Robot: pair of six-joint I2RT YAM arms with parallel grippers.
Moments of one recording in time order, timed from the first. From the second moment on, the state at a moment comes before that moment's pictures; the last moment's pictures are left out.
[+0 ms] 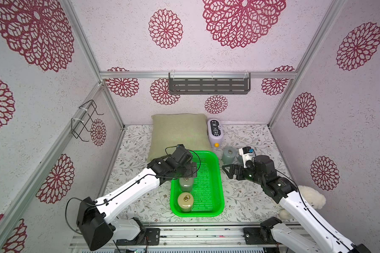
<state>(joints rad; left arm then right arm) -0.77 1.39 1.23 -0.83 -0.12 -0.69 0.46 0.86 0.71 -0.40 -0.27 0.45</state>
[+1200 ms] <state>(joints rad) -0.59 2.05 1.71 -1.17 -0.01 -0.55 0.48 0.78 0.52 -0.17 -0.37 0.43</state>
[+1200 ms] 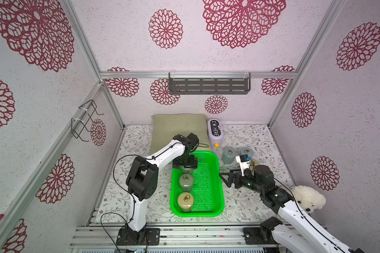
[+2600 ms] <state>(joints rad) -0.57 2.04 1.80 -1.24 -0.02 -0.54 0.49 0.81 0.49 -0.10 -0.43 0.44</state>
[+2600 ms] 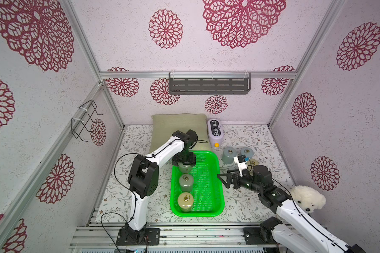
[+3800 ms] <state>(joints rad) -0.33 1.48 1.31 -1.27 -0.09 -0.52 0.83 1.16 0.71 0.01 -0.31 0.41</state>
